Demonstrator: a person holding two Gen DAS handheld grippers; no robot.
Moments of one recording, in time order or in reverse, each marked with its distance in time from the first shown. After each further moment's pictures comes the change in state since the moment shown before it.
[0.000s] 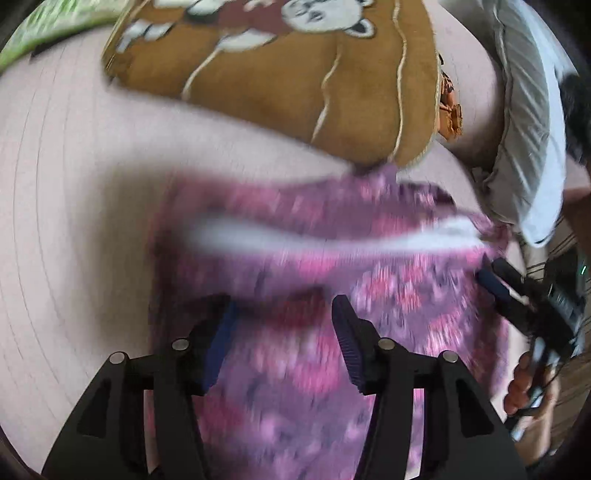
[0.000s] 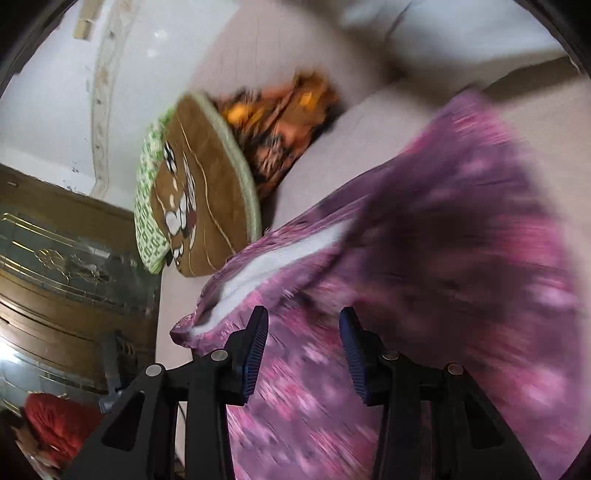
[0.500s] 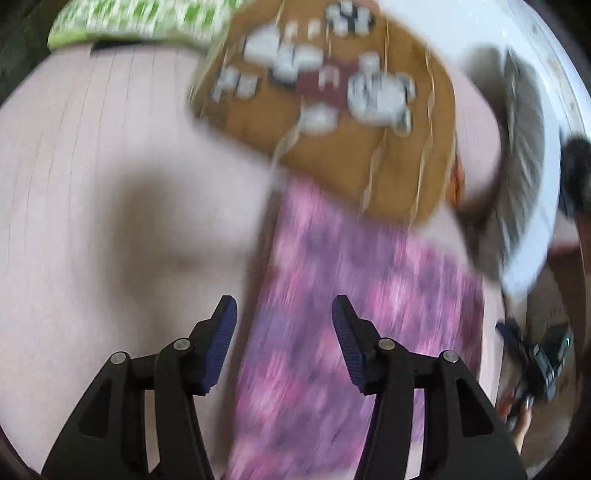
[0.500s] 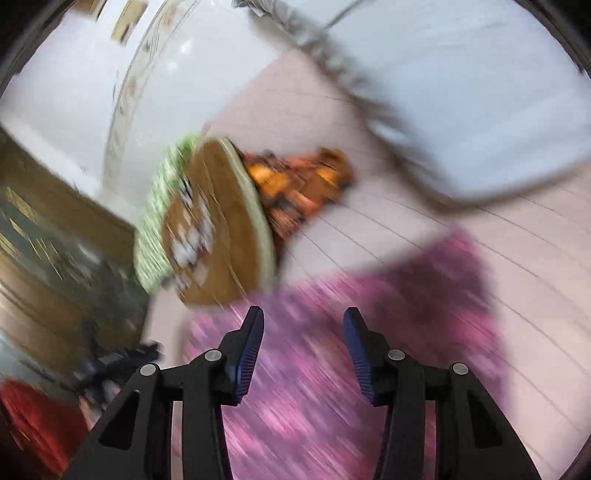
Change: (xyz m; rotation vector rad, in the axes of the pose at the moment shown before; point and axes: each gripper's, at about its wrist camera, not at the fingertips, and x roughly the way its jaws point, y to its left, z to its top) left arm -0.075 0.067 -0.027 -0.145 -0.031 -0.060; right arm -0.109 -0.005 -0.028 -0.170 -0.165 -0.163
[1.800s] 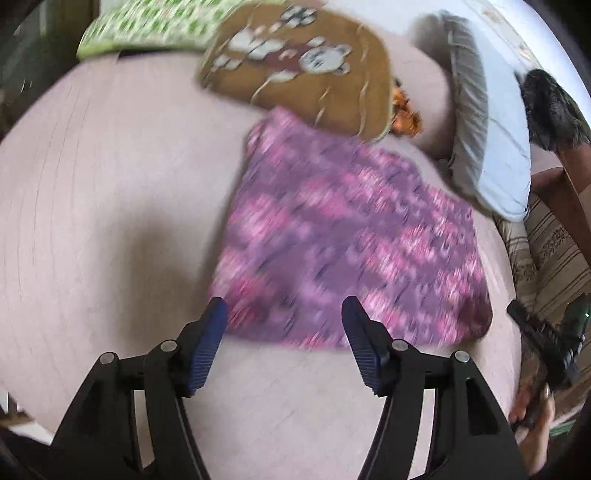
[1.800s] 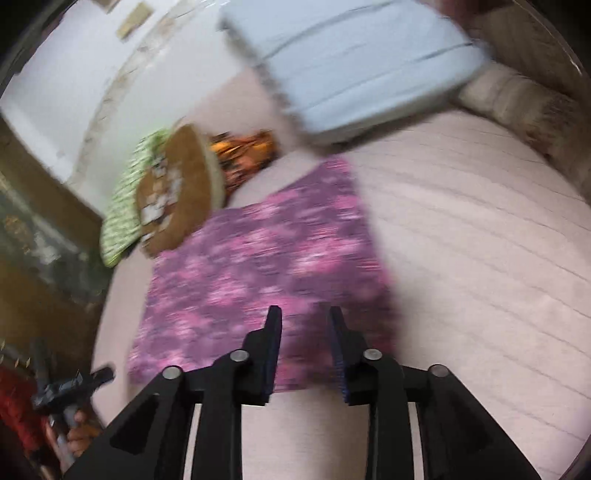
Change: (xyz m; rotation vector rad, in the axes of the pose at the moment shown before) left arm -0.045 -0.060 -0.138 0.109 -0.152 0.057; right arm -0.087 0.011 -0.107 -0.003 -0.040 -0.095
